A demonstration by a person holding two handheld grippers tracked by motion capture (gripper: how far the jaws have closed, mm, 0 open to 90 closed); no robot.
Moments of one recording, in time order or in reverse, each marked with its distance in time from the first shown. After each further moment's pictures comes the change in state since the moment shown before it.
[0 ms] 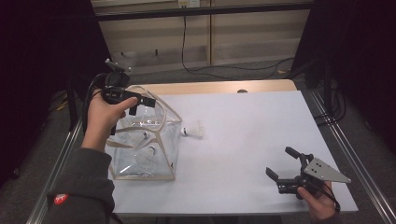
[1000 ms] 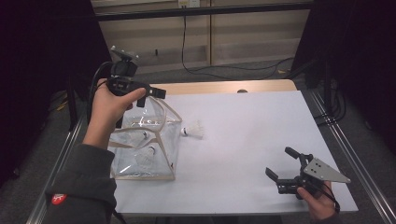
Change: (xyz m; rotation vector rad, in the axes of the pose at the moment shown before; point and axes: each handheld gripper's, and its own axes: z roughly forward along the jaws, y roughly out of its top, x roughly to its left) left arm -0.037 0.020 -0.013 -0.044 -0.024 0.059; right arm 0.001 0.000 0.001 0.001 0.002 0.002
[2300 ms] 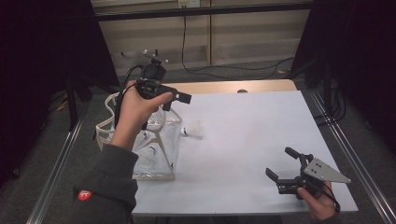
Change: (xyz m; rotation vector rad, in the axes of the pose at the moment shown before) left arm -0.042 0.006 0.042 0.035 -0.086 0.055; right arm 0.000 0.000 -0.001 -0.001 0.005 -0.001
